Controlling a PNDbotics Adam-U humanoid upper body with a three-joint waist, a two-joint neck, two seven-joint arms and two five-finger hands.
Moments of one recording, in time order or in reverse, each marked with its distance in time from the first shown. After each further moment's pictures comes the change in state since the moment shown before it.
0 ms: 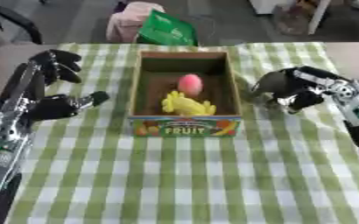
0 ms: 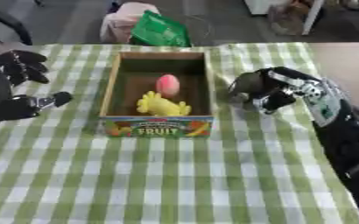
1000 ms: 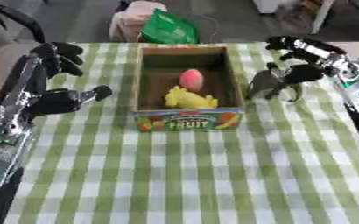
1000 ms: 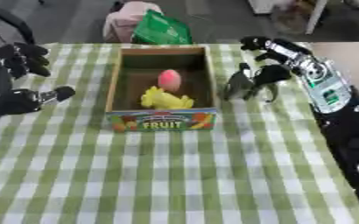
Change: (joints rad) left arm -0.019 0.009 -0.006 -0.007 -0.004 -0.001 0.003; right arm 0.023 -0.016 0.081 -0.135 -0.338 0.182 0.012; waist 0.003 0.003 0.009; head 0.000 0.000
